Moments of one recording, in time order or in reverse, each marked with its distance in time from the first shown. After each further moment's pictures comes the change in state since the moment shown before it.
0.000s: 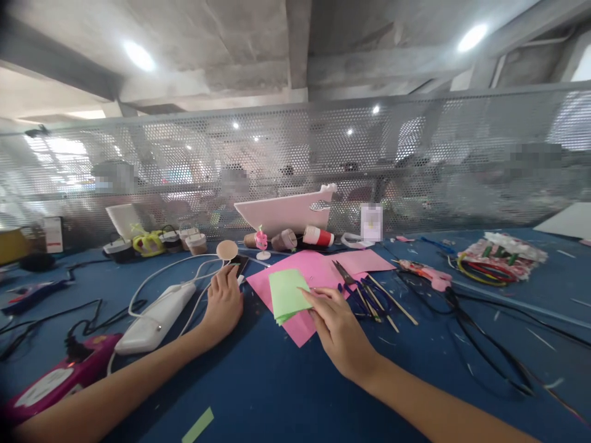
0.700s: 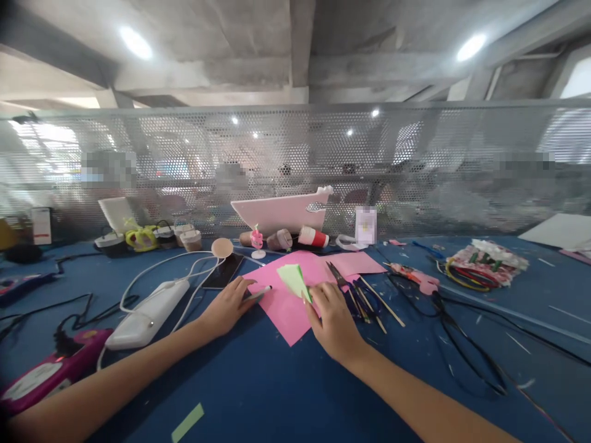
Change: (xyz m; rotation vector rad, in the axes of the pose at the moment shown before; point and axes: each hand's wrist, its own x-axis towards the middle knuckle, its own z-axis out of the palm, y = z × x) left_hand 0.003 0.000 0.004 -0.360 -0.256 0.304; right_hand 0.007 0.015 0.007 -0.161 0.049 0.002
